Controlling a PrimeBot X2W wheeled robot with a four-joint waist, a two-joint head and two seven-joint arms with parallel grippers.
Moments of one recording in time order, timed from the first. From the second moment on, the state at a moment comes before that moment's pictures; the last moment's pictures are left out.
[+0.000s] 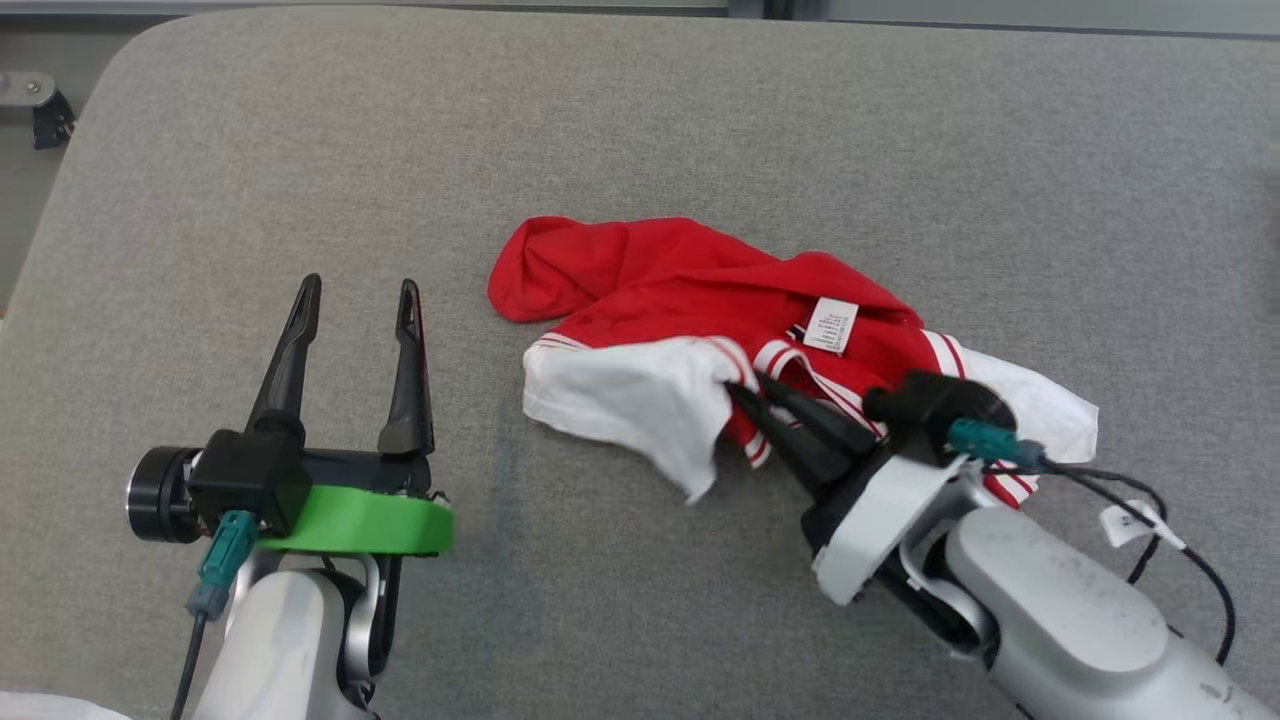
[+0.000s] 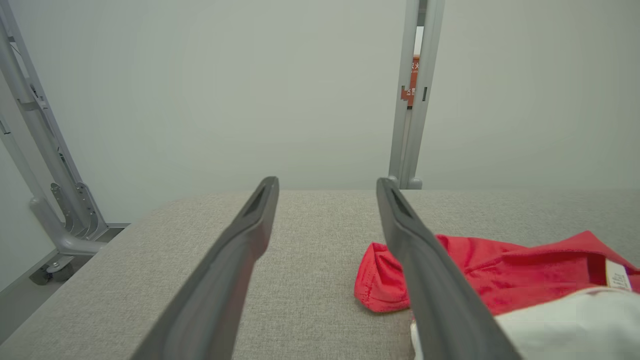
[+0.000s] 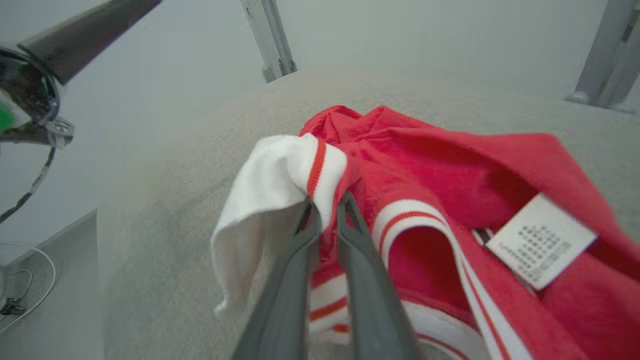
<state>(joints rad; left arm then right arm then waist) -0.25 0.12 -0.21 0.08 -0.22 0.04 -0.26 -0.50 -0.33 0.78 0.28 0.56 0.13 -0.18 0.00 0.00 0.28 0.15</state>
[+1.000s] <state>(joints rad) -0.23 0.13 -0.17 0.11 -0.19 0.01 -0.26 -0.10 -0.21 -0.01 0.13 0.45 0.13 -0.25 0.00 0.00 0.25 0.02</state>
